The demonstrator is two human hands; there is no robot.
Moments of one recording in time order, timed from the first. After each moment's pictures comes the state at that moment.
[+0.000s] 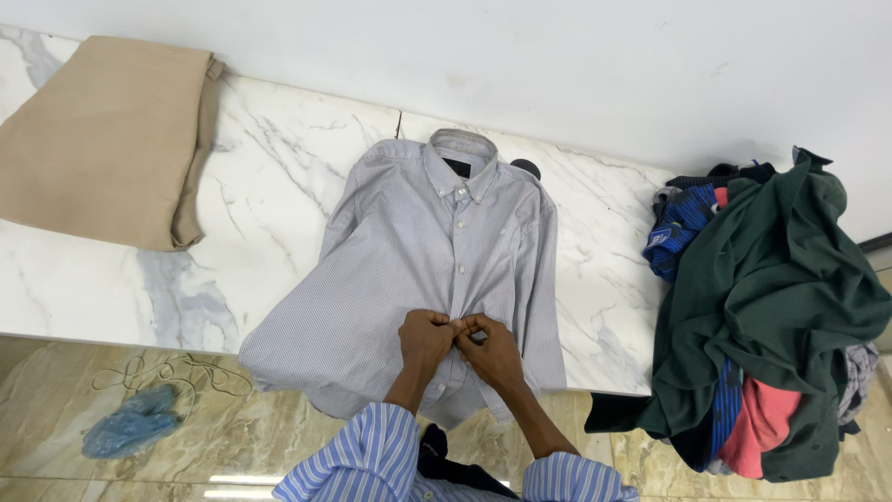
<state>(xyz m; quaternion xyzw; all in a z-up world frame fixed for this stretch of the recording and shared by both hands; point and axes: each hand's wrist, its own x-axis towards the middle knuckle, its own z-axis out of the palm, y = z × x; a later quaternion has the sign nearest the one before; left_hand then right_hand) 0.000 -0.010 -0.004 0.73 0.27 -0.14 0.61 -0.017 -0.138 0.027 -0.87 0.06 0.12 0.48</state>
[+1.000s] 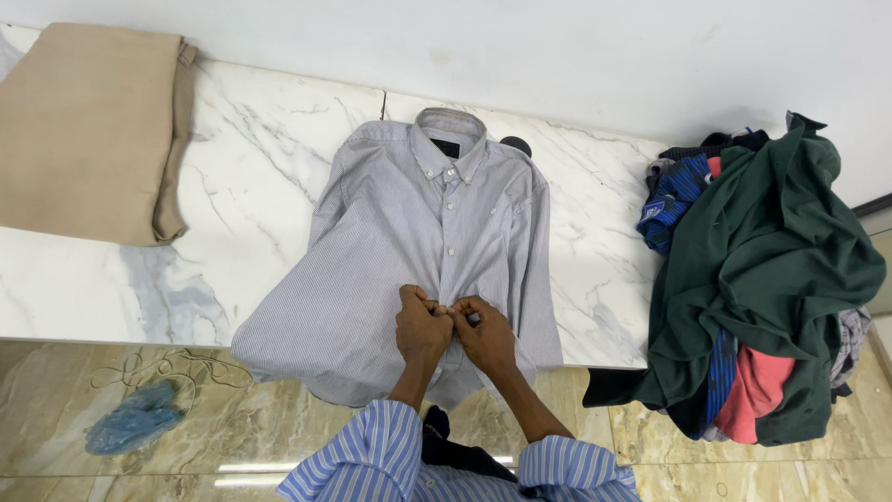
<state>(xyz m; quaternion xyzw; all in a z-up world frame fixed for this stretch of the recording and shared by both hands) -0.015 -0.018 0.003 0.78 0.27 -0.08 0.56 -0.026 -0.130 0.024 -0.89 0.08 0.07 0.45</state>
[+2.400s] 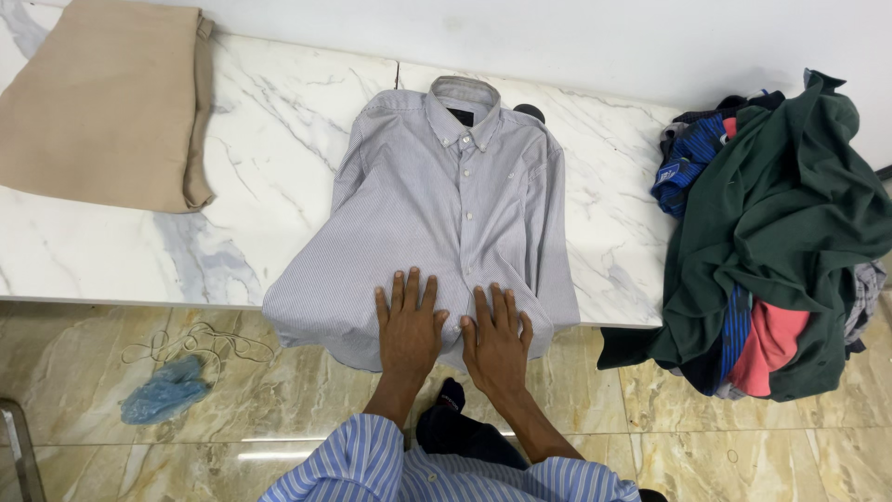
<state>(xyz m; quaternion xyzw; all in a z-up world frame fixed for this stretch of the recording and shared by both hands) -0.097 0.038 -0.014 0.96 -0.04 0.08 0.26 -0.122 -0.112 -0.006 -0.97 -0.08 -0.18 0.13</state>
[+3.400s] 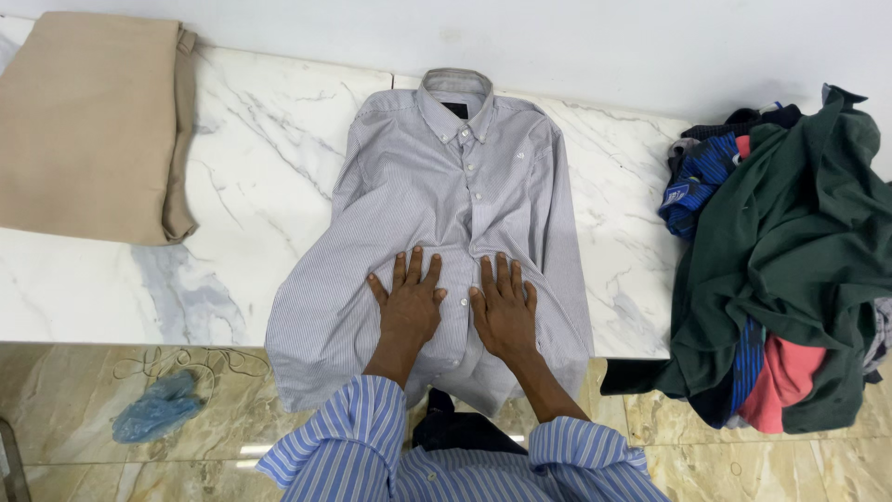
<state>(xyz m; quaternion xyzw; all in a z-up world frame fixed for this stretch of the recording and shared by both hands) 0.011 0.034 -0.015 0.96 -0.02 -0.12 0.24 -0.003 -0.147 -0.022 -0.99 -0.07 -0.03 0.11</state>
